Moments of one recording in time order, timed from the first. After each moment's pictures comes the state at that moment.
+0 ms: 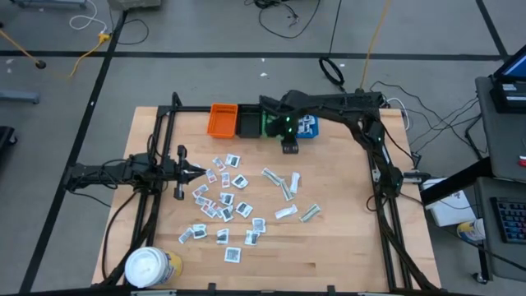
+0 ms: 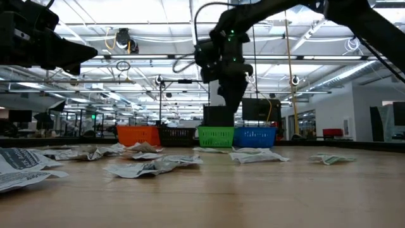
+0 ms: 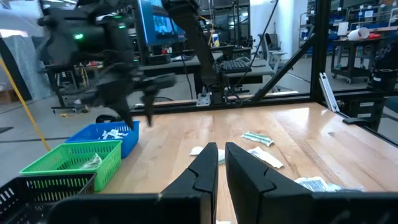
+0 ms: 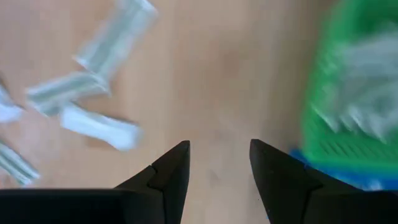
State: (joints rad) left arm 0.00 0.01 0.02 0.03 -0.01 0.10; right arm -0.44 2.16 1.97 -1.36 -0.13 -0.50
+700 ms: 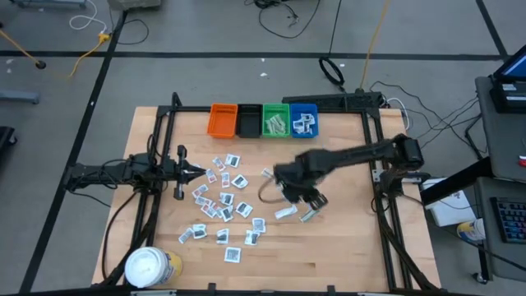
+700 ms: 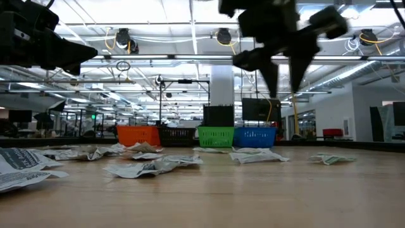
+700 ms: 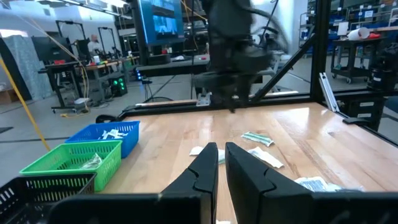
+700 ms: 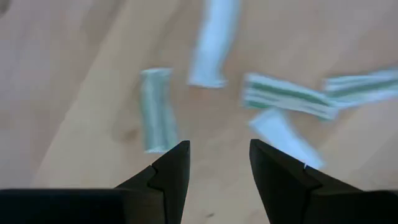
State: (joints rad) left arm 0.00 0.01 0.02 0.03 -0.01 0.10; right arm 0.06 1.79 1.45 -1.17 -0.13 -0.54
